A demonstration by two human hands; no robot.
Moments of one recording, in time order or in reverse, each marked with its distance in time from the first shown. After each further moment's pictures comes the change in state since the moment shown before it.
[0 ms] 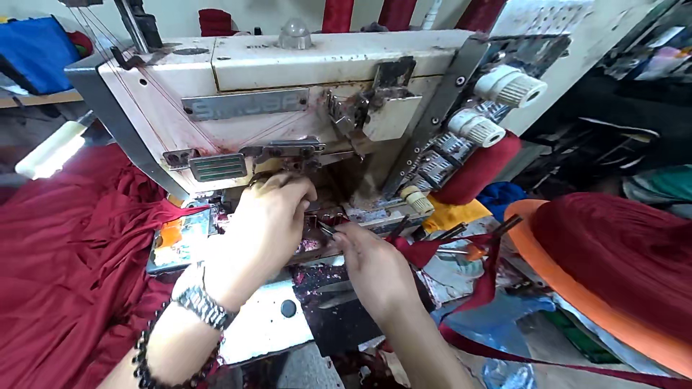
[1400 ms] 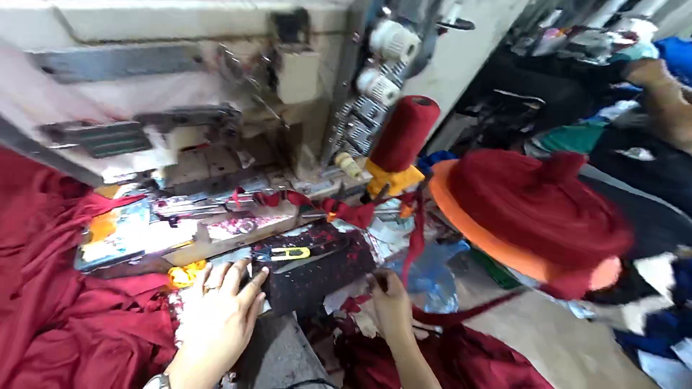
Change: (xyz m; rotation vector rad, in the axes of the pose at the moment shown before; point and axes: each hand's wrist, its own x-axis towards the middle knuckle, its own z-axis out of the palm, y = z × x) left_hand -0.154 -0.001 0.106 0.208 -0.003 0.036; right_hand -0.129 0.180 0.055 0.344 0.279 0.471
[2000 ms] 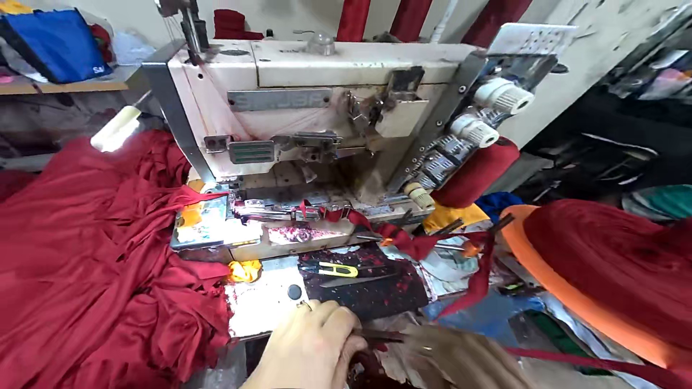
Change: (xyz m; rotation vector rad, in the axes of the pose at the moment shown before) left_hand 0.029 0.052 -0.089 -0.565 -0.159 0.042; right_hand -0.053 -0.179 -0.077 -0.202 -0.311 -0.678
